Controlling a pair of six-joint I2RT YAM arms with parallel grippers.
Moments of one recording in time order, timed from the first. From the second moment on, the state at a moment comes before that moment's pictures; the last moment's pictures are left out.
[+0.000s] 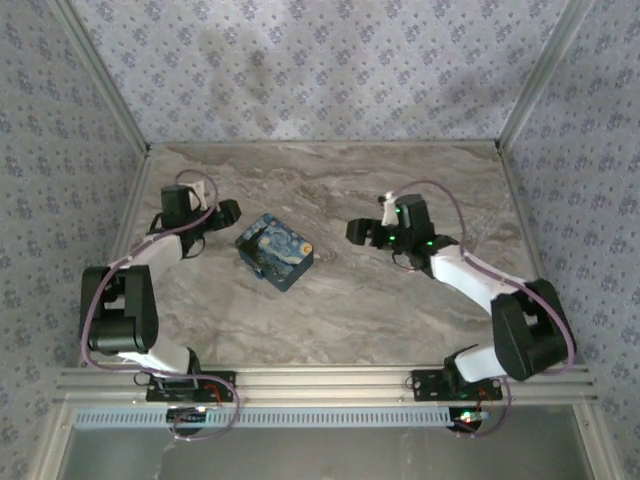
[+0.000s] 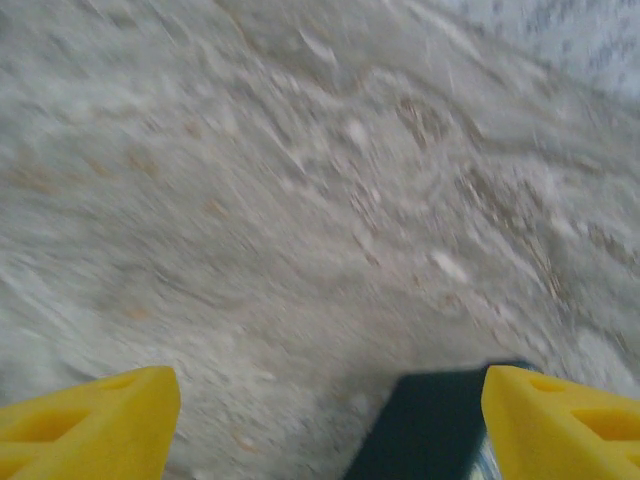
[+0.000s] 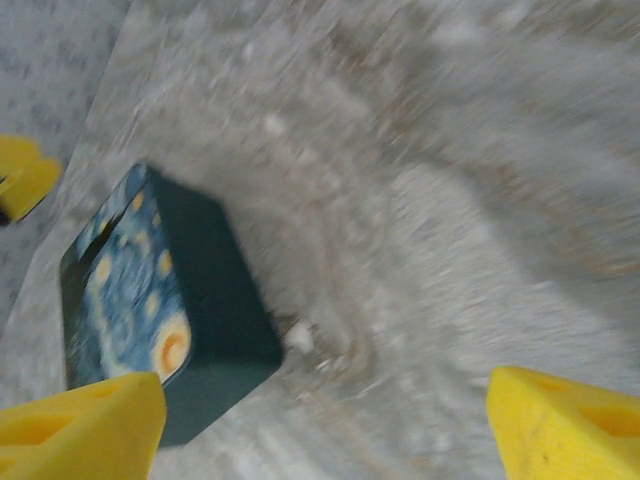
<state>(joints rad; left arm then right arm) -0.01 1.54 0.83 0.02 0.38 -0.35 0.43 1.44 0.80 0.00 -0.37 0.50</state>
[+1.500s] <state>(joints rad) -0.49 1.73 0.97 0.02 0.25 -0.60 0.36 1.89 1.22 -0.17 -0.43 0.57</state>
